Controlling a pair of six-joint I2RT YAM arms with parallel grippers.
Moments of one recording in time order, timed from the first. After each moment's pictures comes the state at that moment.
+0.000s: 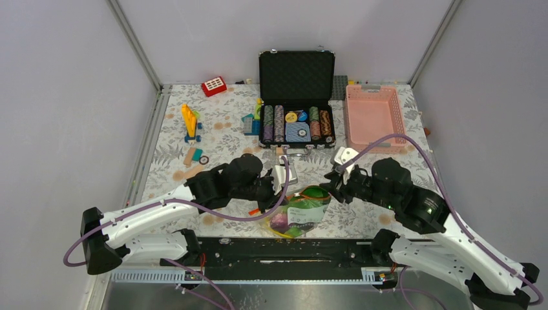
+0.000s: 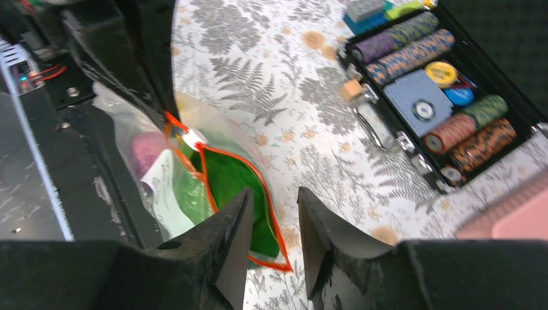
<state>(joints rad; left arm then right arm) -1.07 1.08 0.95 -0.45 0.32 0.05 0.90 0.69 0.95 -0.64 -0.12 -0.14</state>
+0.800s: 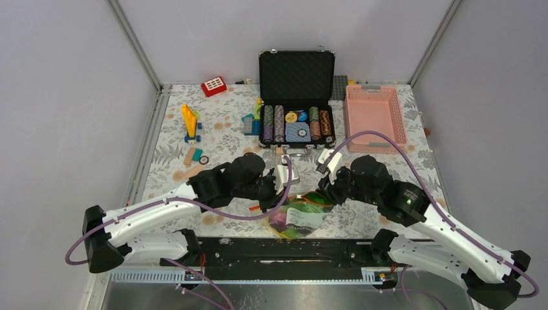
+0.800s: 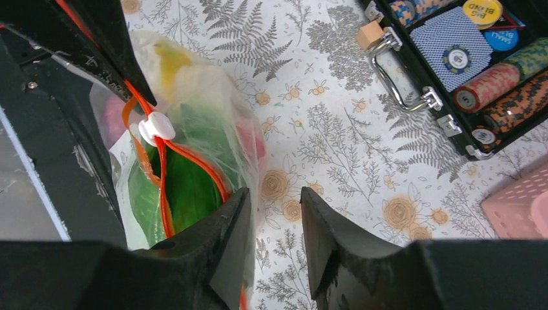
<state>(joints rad) -1.07 1.10 0.96 -0.46 0.33 0.06 0.90 0.77 0.89 -0.68 -0.06 -0.13</state>
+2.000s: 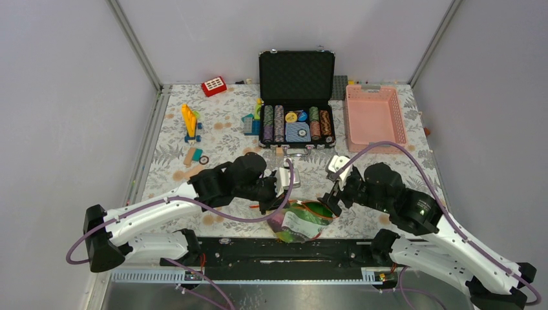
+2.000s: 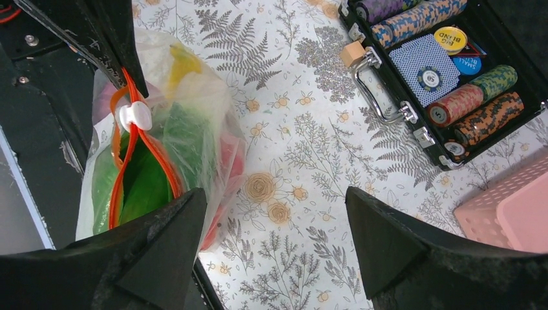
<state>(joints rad) -1.07 1.11 0.98 -0.48 0.39 0.11 0.90 0.65 0.85 -0.68 -0.07 -0.20</state>
